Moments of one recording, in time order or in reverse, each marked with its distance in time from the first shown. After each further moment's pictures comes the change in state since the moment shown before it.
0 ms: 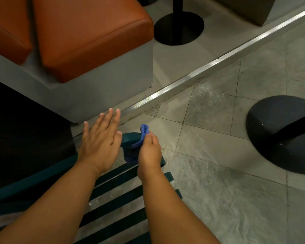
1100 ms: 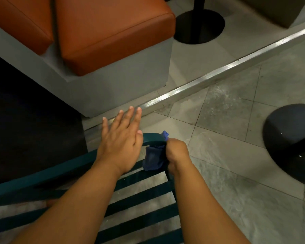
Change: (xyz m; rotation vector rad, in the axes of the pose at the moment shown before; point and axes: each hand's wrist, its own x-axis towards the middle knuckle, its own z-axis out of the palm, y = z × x) left_hand -0.001 -0.002 0.004 0.064 0.004 0.014; right_hand 0.034 -0.016 -0.019 -0.395 -0.015 0.245
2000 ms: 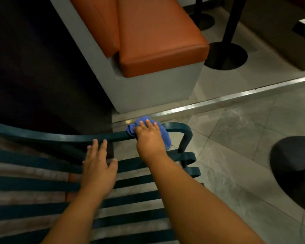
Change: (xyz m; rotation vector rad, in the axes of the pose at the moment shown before) left_hand -0.198 -0.092 -0.033 -0.564 0.059 -0.606; right_hand -0.146 0.008 0.108 -1.400 -0.047 -1.157
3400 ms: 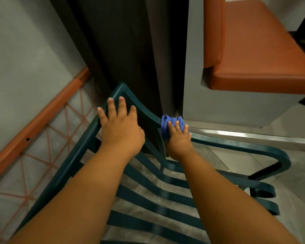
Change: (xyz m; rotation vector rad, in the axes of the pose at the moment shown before) left_hand -0.018 -0.103 -0.187 0.622 0.289 -0.156; right_hand 0.030 -0.200 0.048 0.156 -0.184 -0.040
